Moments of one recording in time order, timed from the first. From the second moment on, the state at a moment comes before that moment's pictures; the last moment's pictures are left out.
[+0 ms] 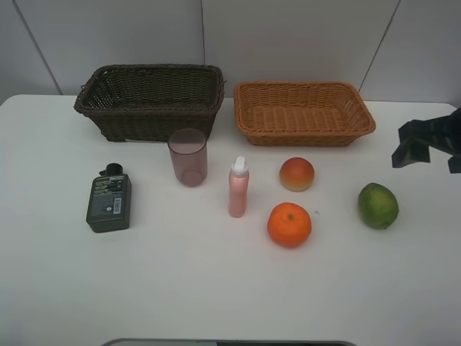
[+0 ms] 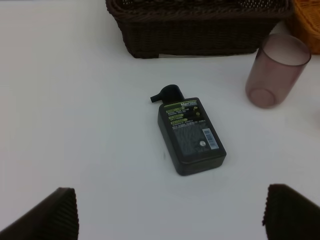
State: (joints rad) left arm -0.06 -0.01 -0.50 -0.08 1.05 0.03; right arm 0.03 1.29 -0.74 -0.06 0.72 0.12
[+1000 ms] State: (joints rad) left arm -0.06 -0.01 -0.50 -0.08 1.05 0.03; right arm 0.06 1.65 -0.81 -0.04 0.66 0.05
